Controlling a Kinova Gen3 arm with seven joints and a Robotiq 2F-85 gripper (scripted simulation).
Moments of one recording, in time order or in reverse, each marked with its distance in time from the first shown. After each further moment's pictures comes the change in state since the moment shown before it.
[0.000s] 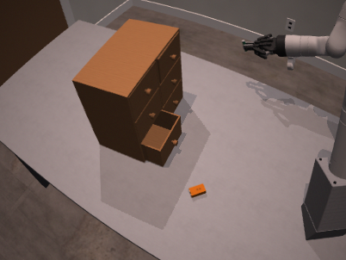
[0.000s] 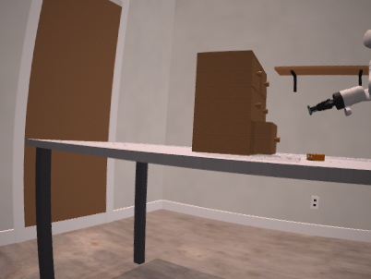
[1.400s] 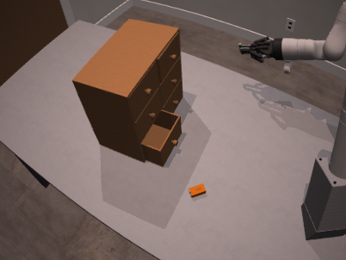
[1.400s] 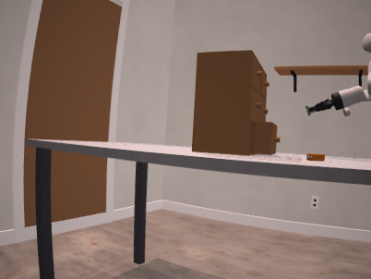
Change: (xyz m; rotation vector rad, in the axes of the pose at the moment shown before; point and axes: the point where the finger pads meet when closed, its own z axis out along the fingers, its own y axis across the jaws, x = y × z) arm 0.002 0.018 0.009 0.006 0.001 -0.008
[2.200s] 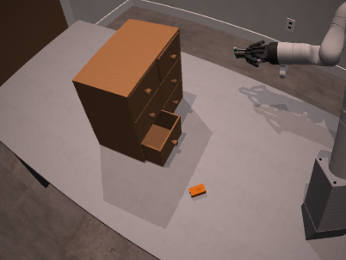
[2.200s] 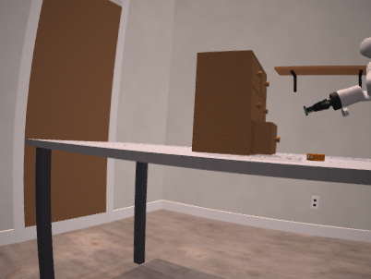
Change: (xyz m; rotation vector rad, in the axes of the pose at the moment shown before) arm 0.000 0.025 0.011 -0.001 -0.002 0.000
